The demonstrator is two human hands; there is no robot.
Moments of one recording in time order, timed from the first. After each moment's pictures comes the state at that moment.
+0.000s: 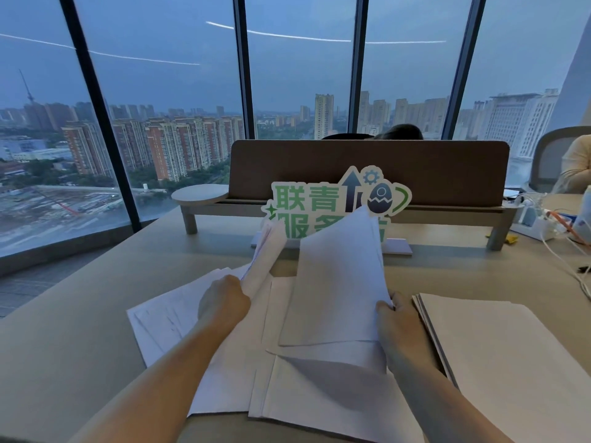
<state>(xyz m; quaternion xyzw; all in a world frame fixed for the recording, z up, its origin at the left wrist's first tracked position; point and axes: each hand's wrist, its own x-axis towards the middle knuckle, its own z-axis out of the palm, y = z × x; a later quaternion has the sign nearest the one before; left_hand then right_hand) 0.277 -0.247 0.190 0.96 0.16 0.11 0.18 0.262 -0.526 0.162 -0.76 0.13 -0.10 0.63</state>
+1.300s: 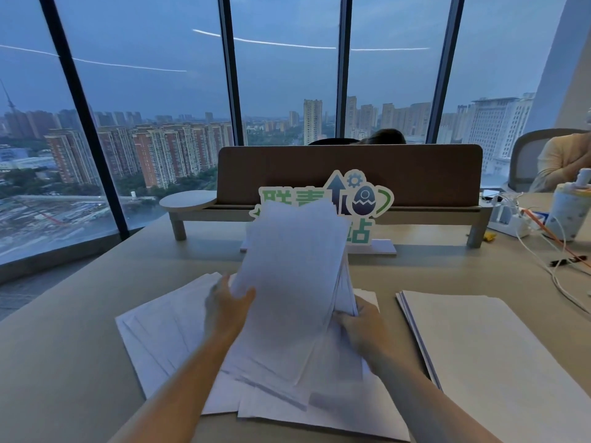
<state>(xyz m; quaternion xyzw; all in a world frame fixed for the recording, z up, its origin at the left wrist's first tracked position) 0.257 -0.278 0.186 0.86 0.19 0.16 0.45 0.247 -0.513 0.170 -0.76 0.02 0.00 0.64</state>
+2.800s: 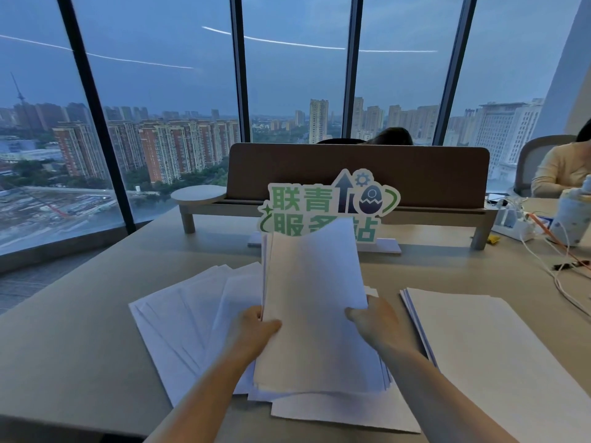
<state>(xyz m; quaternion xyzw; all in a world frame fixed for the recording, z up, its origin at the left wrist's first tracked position) 0.208 -0.303 0.169 0.86 0.13 0.03 0.50 0.240 -0.521 0.181 -0.87 0.07 0.02 0.48</state>
